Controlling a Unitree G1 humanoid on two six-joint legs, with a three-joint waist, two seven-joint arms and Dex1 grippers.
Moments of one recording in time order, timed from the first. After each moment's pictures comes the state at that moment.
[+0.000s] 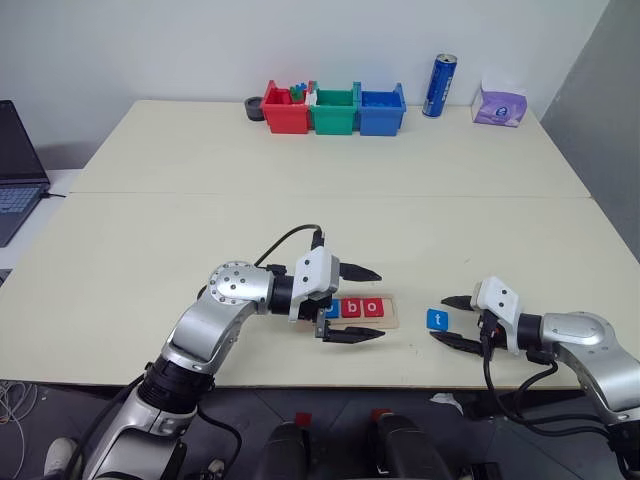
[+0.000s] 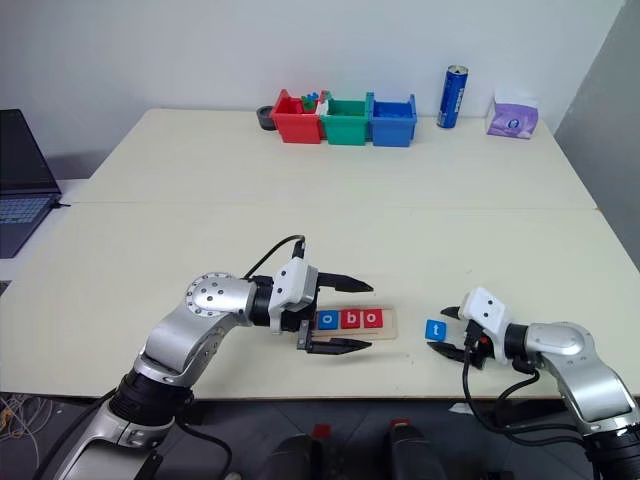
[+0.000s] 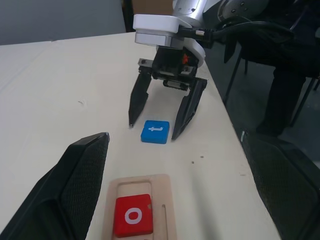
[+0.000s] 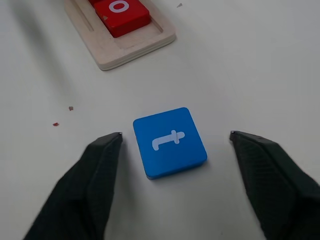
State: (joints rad) left arm -0.46 0.50 -0.28 -0.19 -0.33 0.29 -1.18; right arm -0.08 -0.78 0.05 -0.17 0.25 0.32 0.98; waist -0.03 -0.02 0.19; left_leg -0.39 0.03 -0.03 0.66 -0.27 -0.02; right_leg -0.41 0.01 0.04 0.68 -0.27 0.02
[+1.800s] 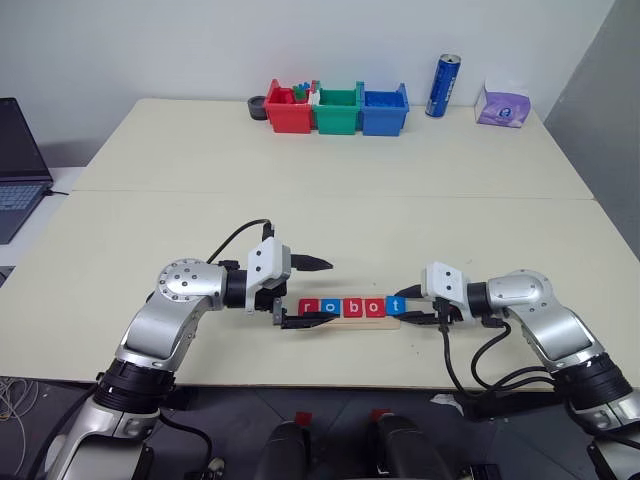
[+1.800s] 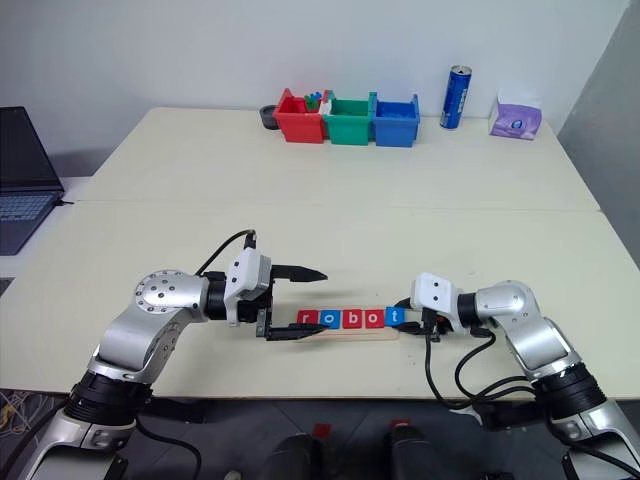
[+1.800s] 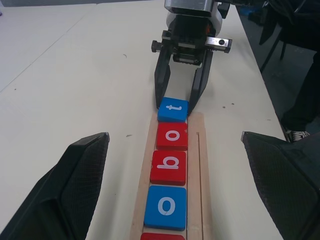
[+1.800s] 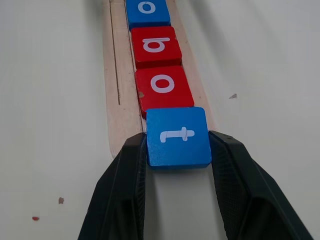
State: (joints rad) left arm -0.40 0.63 -0.14 -0.11 -0.35 0.24 -1.21; right arm -0.41 -0.67 0.28 0.00 0.10 0.20 1.14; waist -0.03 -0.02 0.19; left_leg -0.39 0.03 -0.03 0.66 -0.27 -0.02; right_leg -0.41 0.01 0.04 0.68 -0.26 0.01
